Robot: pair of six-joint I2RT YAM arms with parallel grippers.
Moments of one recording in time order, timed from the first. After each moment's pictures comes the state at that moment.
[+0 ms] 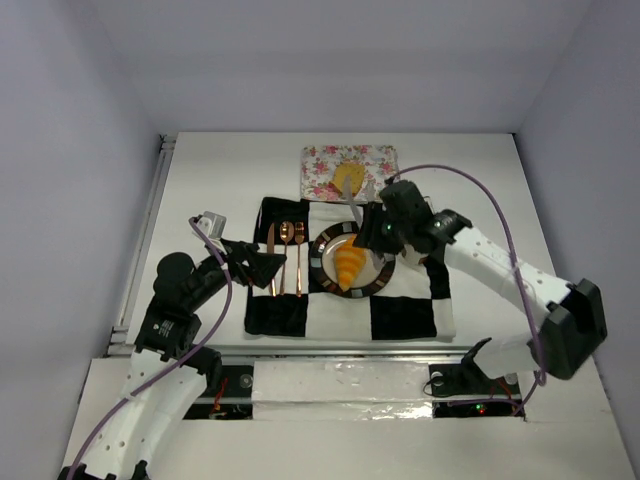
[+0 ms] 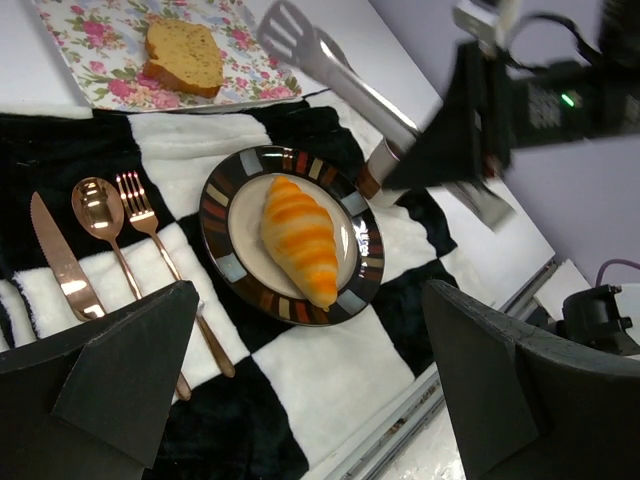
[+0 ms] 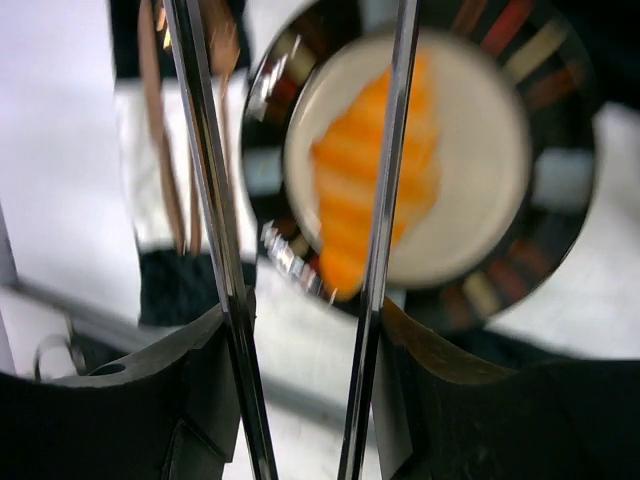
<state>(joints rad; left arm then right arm) -0.31 0.47 0.53 -0.19 0.41 -0.47 0.70 1.35 1.13 -0.59 0.03 0.77</state>
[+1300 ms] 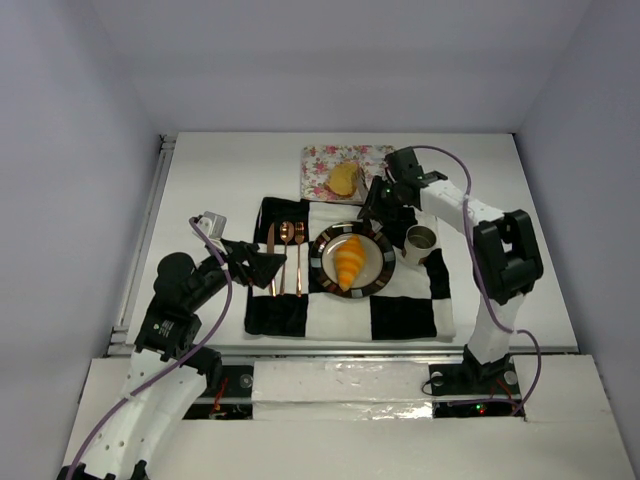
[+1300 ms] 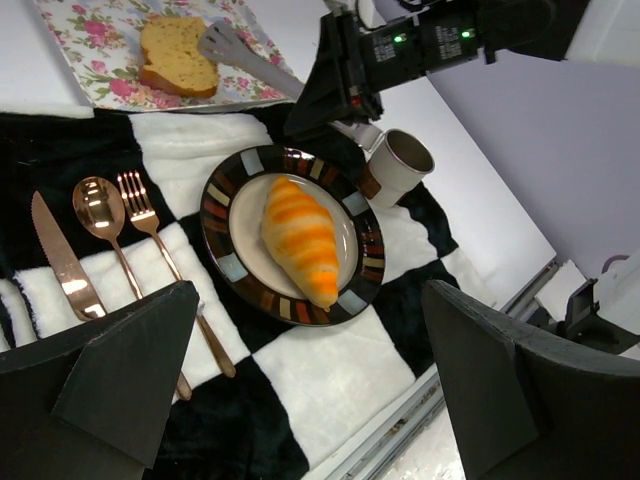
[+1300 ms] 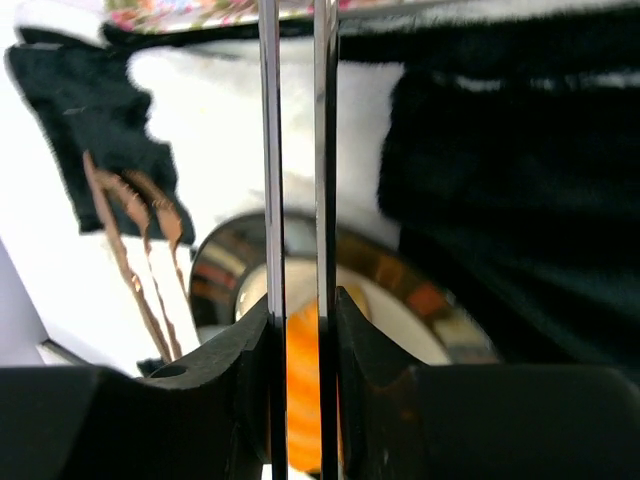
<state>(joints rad) -0.31 0.47 0.53 -0.19 0.40 -0.47 0.38 1.91 1.44 -0.46 -0.30 0.65</state>
